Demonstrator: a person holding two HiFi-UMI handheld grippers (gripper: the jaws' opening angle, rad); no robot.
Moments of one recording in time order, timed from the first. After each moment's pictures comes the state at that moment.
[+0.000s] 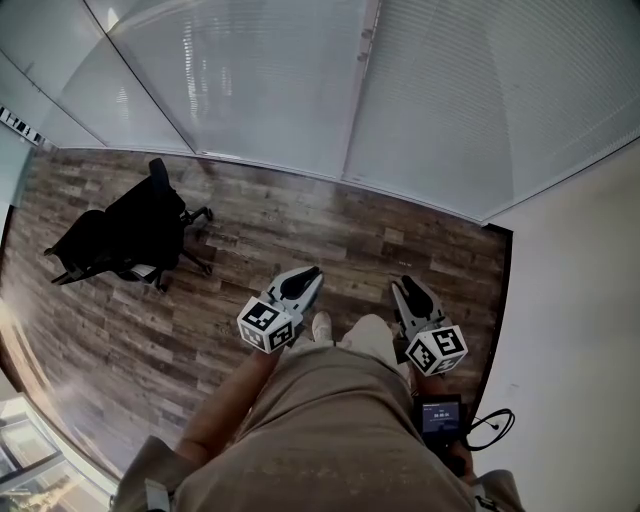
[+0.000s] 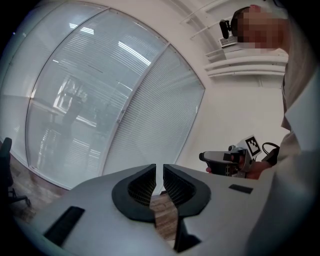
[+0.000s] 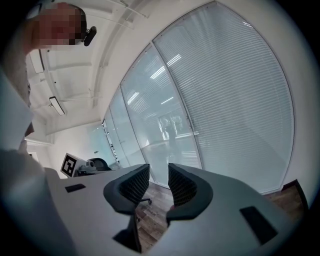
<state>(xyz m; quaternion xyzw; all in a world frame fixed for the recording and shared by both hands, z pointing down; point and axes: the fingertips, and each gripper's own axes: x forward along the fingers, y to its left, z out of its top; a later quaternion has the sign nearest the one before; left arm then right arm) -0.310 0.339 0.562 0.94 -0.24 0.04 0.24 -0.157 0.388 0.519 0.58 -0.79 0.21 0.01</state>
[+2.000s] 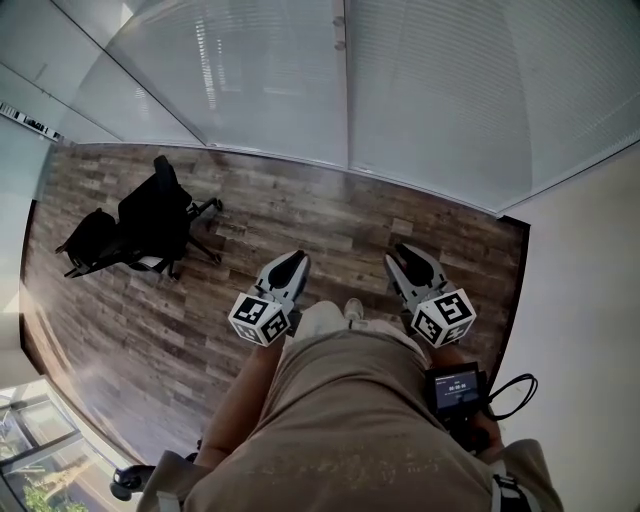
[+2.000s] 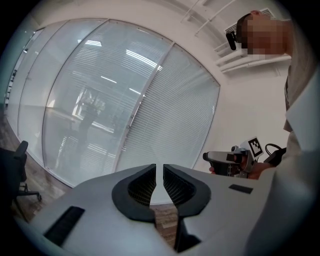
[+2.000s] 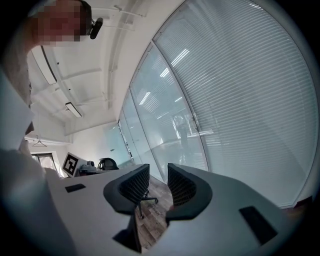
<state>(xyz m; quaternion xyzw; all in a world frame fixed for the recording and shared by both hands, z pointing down) -0.227 0.305 0.548 0.91 -0.35 0.04 0.24 -0.053 0.328 0.508 0.49 -0.85 0.21 0.01</state>
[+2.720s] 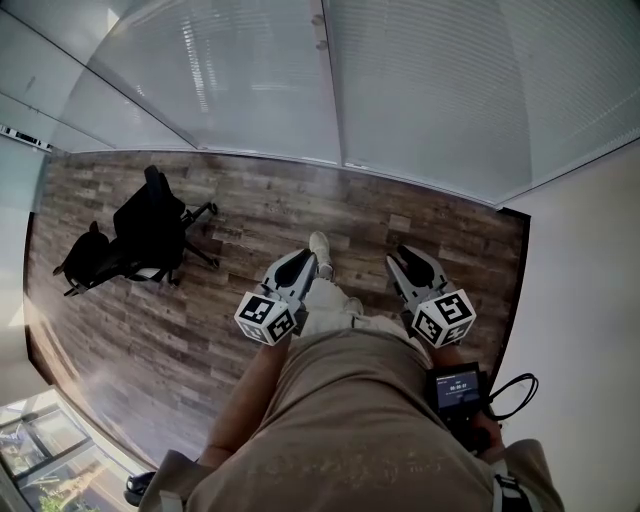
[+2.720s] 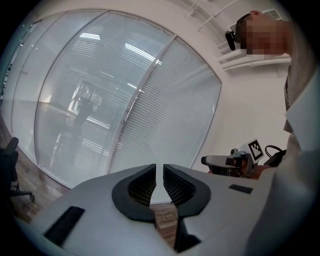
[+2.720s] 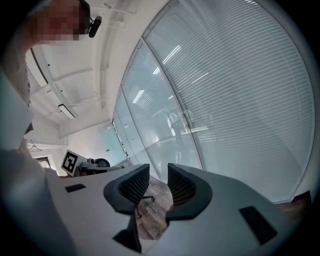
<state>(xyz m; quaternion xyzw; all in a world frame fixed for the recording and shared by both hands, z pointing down) -0.174 0.260 0.561 0.91 -0.33 0.05 0.25 -0.013 0.292 0.533 0.50 -0.83 0.23 0.02</state>
